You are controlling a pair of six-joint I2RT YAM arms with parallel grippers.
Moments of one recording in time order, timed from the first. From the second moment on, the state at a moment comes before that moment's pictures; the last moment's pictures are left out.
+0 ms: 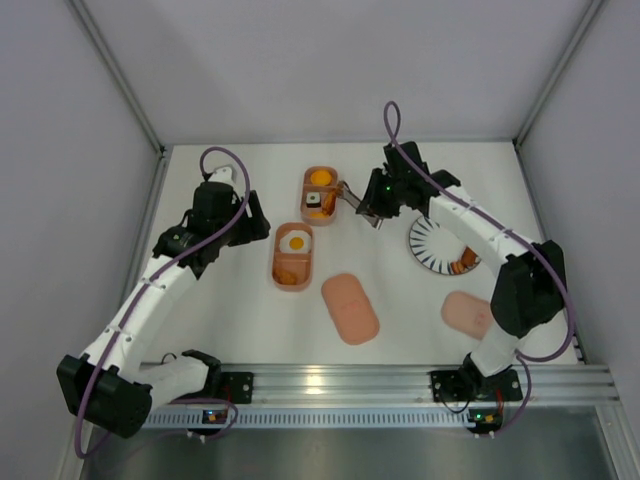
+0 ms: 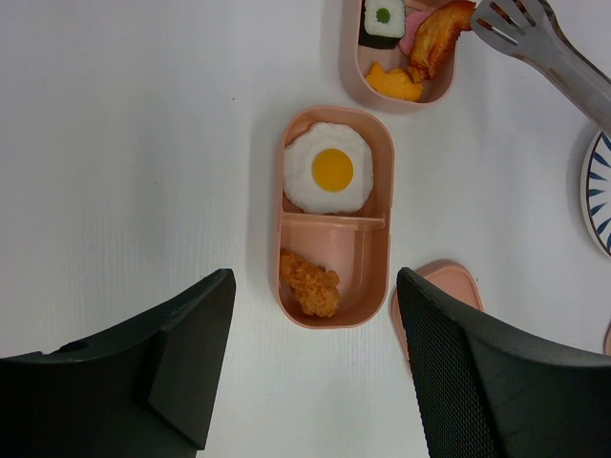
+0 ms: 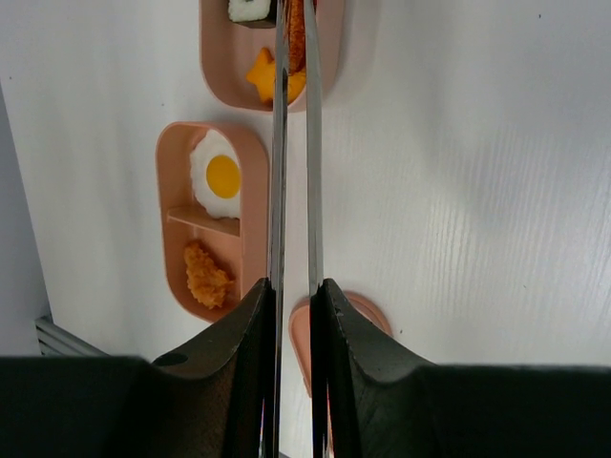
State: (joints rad) left arm -0.36 1.12 1.09 -0.62 -0.09 -0.47; right arm 0.48 1.68 1.45 -0.59 -0.15 0.64
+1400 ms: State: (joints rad) left arm -0.36 1.12 1.09 -0.62 -0.09 -0.46; right arm 0.55 1.85 1.59 -0.61 -0.19 0.61
